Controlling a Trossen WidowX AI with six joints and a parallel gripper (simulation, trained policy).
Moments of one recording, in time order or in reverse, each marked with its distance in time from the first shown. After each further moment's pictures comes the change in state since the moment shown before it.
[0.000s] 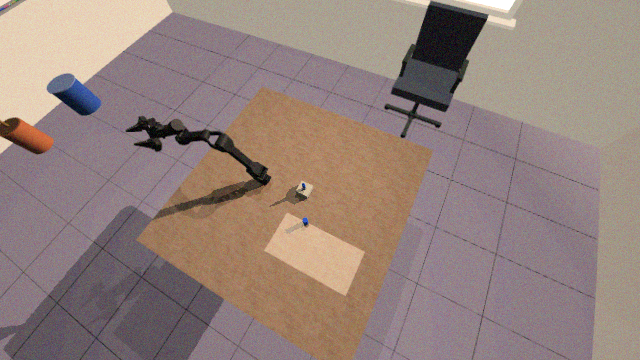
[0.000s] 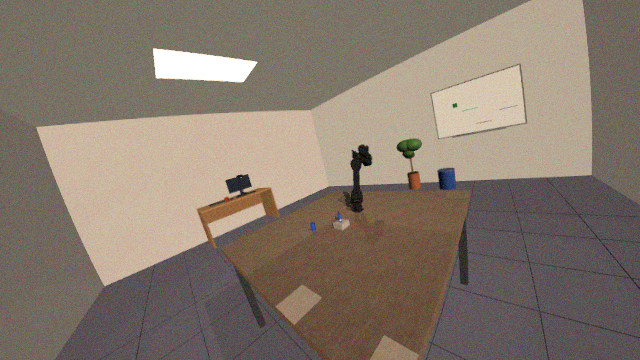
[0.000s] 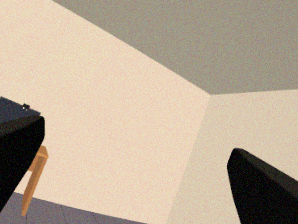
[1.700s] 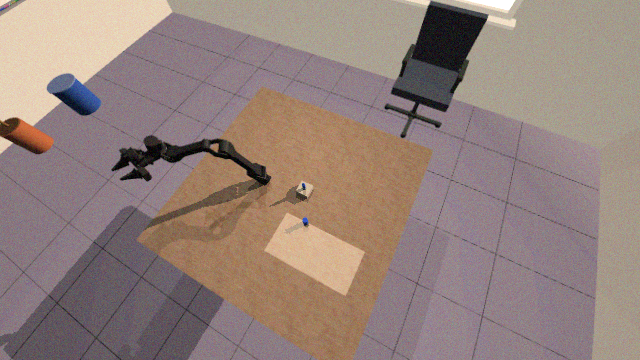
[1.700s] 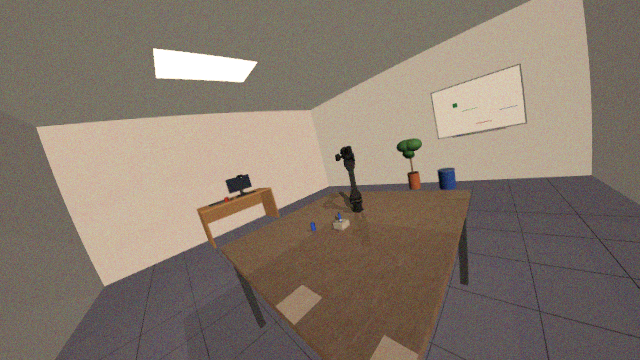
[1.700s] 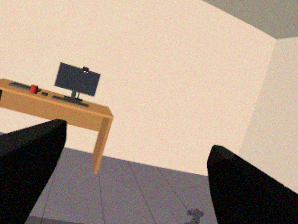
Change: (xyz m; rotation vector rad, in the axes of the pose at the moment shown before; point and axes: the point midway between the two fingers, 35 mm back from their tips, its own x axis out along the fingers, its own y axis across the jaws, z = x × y) arm 0.112 0.134 -0.039 0.155 0.234 0.146
